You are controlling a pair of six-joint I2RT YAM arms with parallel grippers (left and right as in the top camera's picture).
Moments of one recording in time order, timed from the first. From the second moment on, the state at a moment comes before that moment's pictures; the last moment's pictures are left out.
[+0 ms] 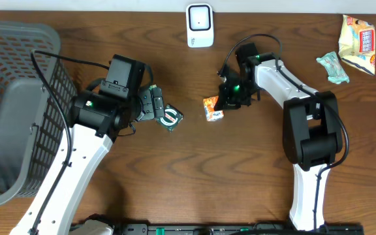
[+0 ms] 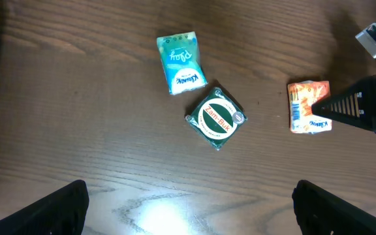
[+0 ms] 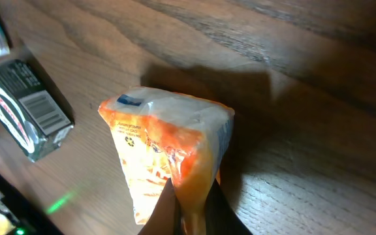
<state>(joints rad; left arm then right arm) -0.34 1.36 1.34 -1.07 -0.06 -0.46 0.26 2.24 1.63 -0.94 -0.57 0.10</state>
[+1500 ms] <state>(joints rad) -0.34 1.36 1.34 -1.07 -0.06 -0.46 0.03 2.06 1.63 -0.89 -1.45 -0.35</state>
